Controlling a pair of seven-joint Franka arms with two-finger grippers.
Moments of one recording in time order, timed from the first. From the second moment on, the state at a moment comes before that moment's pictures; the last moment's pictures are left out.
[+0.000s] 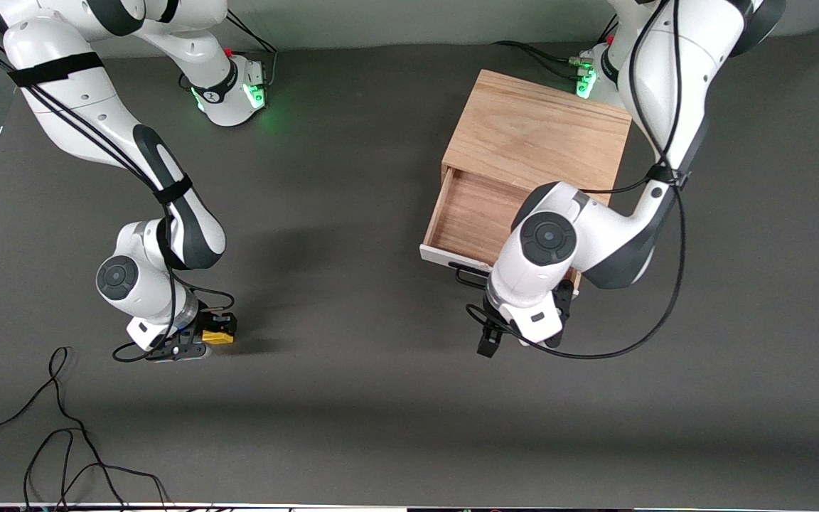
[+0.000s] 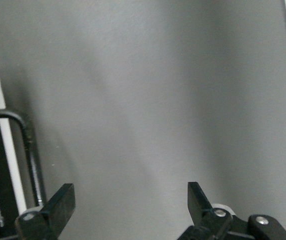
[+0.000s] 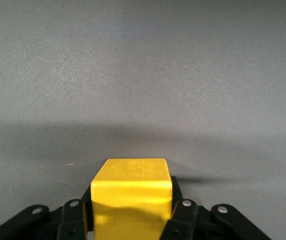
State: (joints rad) left arm -0.22 0.69 -0.39 -1.33 0.27 2.16 -1.83; right arm 0.04 0.60 0.04 -1.90 -0.02 2.58 0.04
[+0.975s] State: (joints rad) left arm 0.14 0.36 -0.39 -1.22 0.07 1.48 -0.86; right arm 0.04 0.51 0.05 -1.81 -0.02 2.37 0.04
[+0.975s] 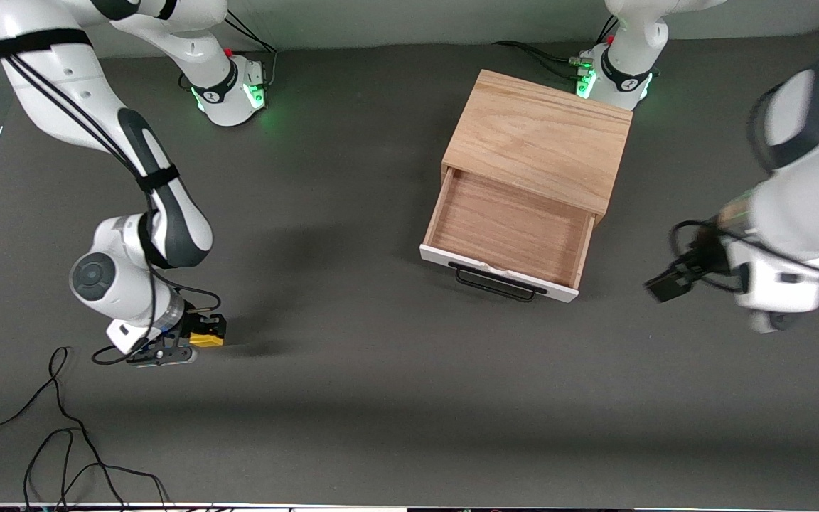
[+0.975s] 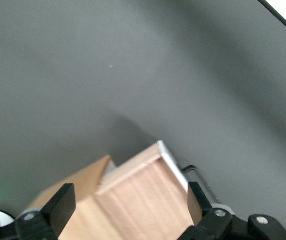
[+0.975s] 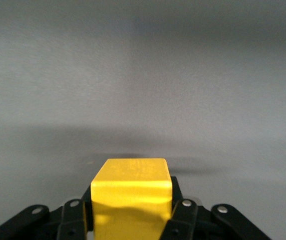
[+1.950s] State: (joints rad) left arm 0.29 0.09 -0.38 -1.47 0.07 1.37 -0.26; right arm 0.05 0.39 0.30 -1.38 -0.02 1.72 0.39
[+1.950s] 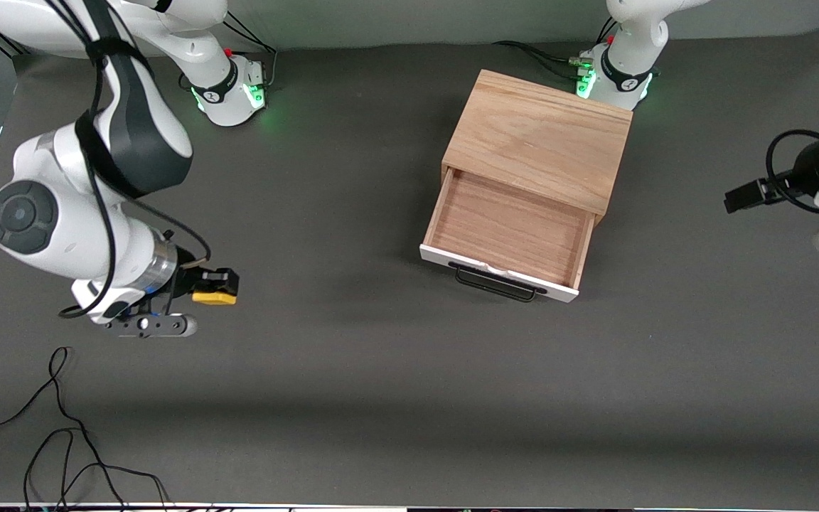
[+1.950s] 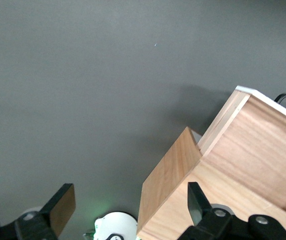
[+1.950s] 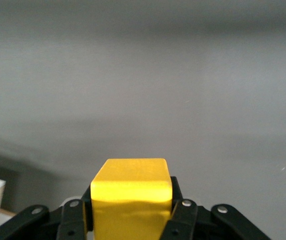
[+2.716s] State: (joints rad) left arm 0.30 -0.02 -0.31 -1.64 0.05 1.54 -0.05; right arm 0.23 0.42 0.54 -1.33 -0.05 1.85 0.88
